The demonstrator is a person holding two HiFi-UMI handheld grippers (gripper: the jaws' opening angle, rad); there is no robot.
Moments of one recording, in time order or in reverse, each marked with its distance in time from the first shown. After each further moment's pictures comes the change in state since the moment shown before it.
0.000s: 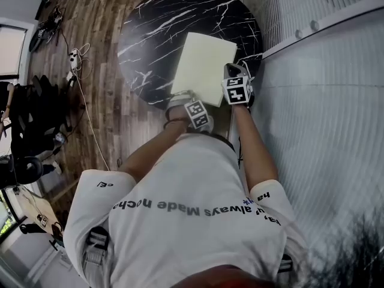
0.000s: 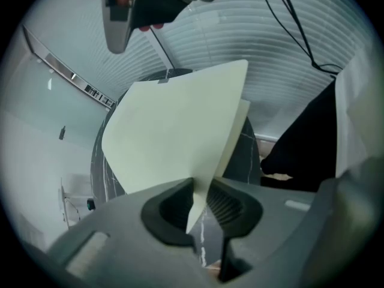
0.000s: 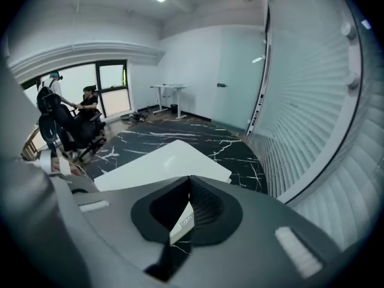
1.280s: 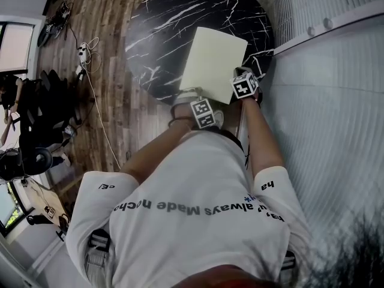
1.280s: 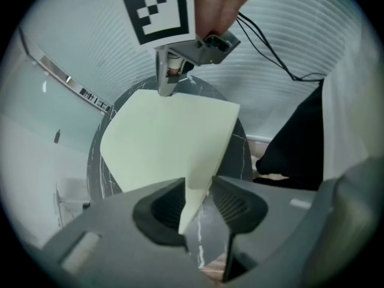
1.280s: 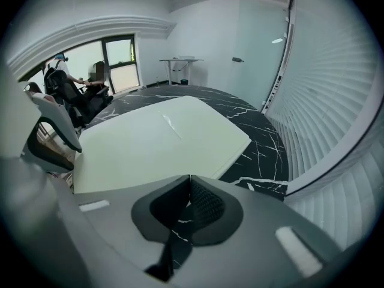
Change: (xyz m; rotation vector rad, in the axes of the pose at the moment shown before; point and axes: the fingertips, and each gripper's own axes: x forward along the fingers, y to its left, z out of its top) left arm -0.010 -0.005 0.000 0.041 -0.026 -0.034; right arm 0.069 0.000 -0.101 -0.086 0.229 0.078
